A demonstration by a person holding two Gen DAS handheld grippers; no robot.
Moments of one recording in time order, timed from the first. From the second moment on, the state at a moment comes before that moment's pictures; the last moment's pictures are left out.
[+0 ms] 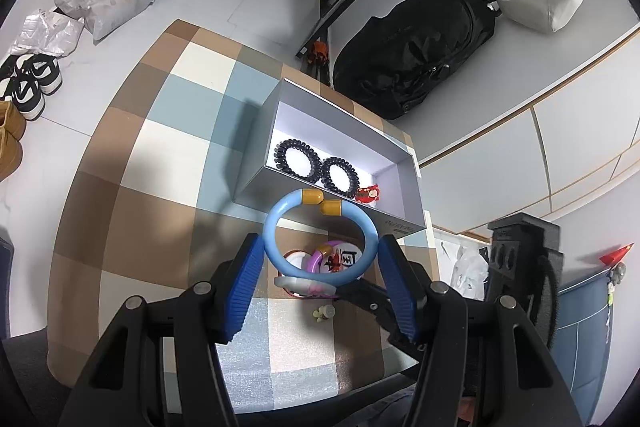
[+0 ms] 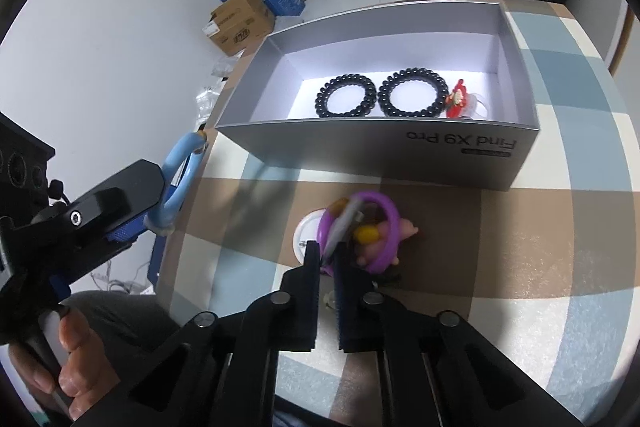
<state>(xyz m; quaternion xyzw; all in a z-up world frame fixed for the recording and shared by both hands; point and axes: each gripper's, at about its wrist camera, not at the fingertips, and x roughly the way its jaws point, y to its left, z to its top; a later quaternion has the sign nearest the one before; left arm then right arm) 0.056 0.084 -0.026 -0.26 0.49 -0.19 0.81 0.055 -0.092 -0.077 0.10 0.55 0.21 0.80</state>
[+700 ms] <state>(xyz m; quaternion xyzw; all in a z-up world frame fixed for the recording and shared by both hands) 0.056 0.072 -0.019 -0.24 0.47 -0.18 0.83 0.046 -0.095 -0.033 0.10 0.48 0.26 0.83</state>
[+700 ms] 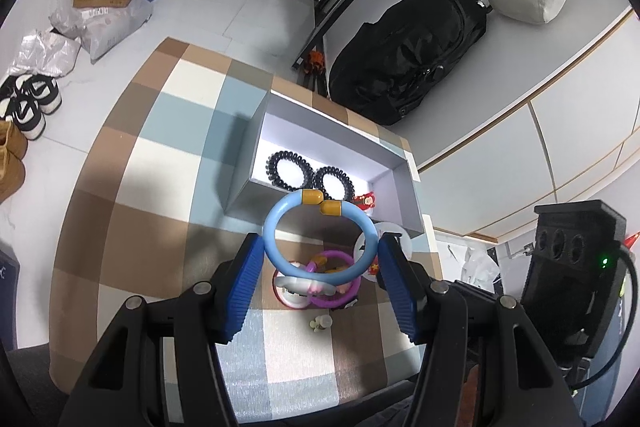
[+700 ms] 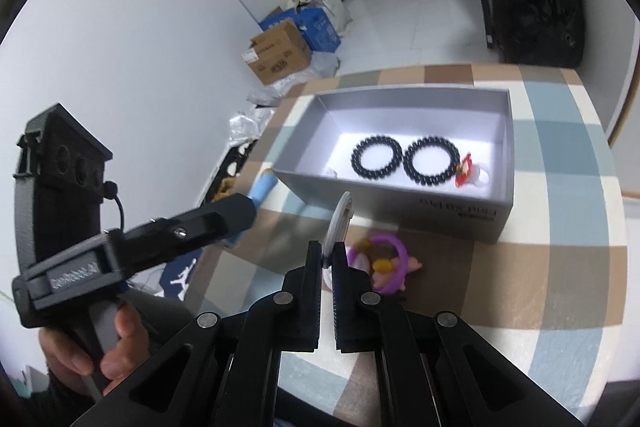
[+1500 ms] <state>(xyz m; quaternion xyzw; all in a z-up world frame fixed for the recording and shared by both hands) 0.098 0.039 -0.001 -0.18 0.43 -0.16 0.87 0.094 -0.134 -0.012 0.19 0.45 0.29 0.82</state>
